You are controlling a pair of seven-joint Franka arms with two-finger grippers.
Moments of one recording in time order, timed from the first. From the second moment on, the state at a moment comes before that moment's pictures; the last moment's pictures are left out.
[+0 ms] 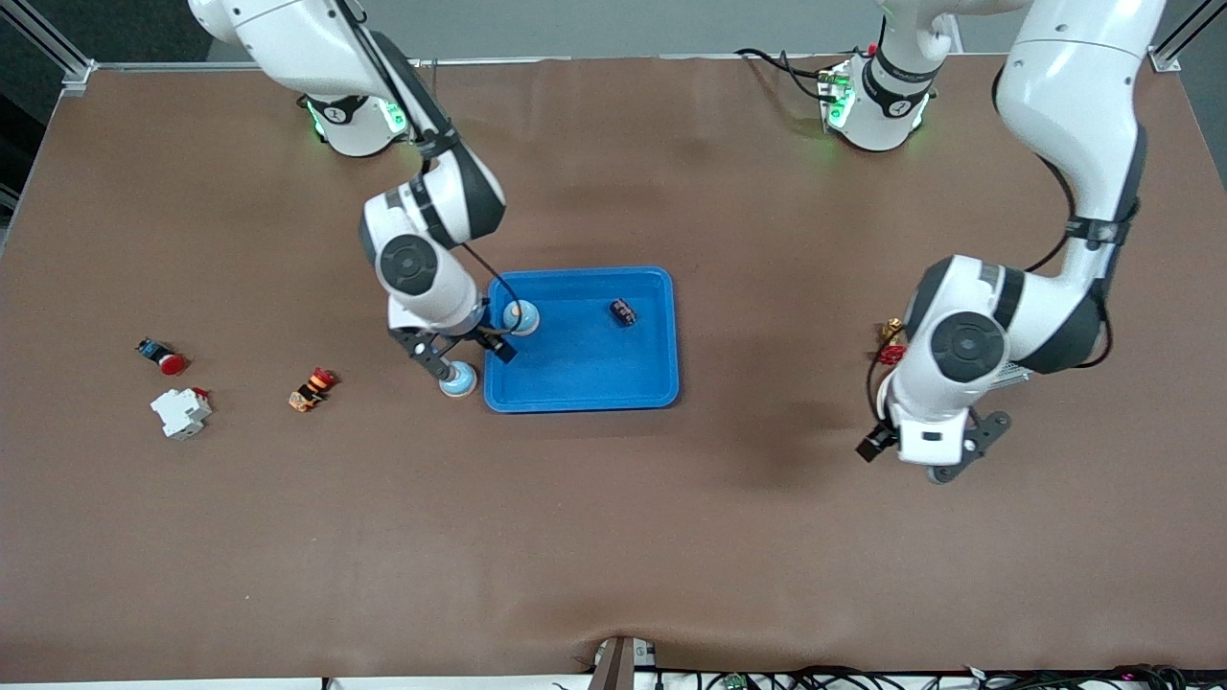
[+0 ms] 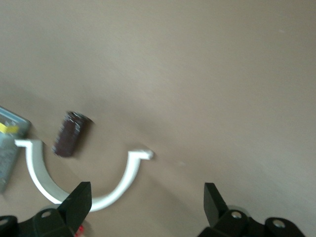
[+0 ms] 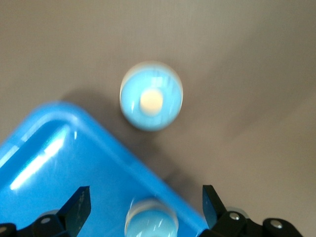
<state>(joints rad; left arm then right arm) -0.01 0.54 -0.22 -1.69 0.36 2.19 -1.07 0.53 0.41 -0.07 -2.00 0.16 2.32 1.07</state>
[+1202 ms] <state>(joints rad) 0.26 0.59 -0.27 -1.78 0.35 2.28 -0.72 0.44 0.52 -0.05 -1.98 0.16 2.50 0.93</state>
